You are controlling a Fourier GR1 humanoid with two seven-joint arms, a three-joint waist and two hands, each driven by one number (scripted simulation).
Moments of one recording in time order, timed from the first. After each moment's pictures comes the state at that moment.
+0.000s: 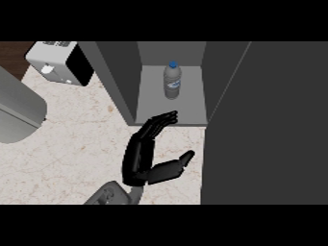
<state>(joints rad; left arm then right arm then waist) -0.30 0.08 -0.69 -1.33 0.56 0.51 -0.53 0.73 -0.35 -0.41 -2.34 -0.83 0.53 -0.04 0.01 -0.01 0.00</state>
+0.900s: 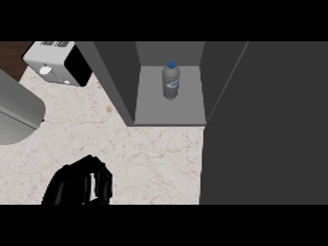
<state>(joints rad) 0.07 0.49 -0.62 -1.74 0.60 0.35 -0.54 0.78 -0.41 -0.26 -2.35 -0.81 0.77 0.01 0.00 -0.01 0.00</state>
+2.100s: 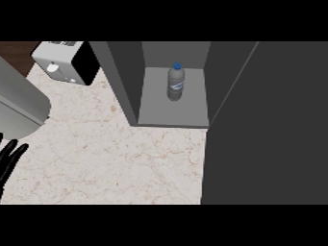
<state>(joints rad) 0.36 0.81 -0.27 -1.92 0.85 0.10 -0.59 0.60 -0.45 0.05 -2.37 -0.77 0.81 0.10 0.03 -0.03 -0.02</state>
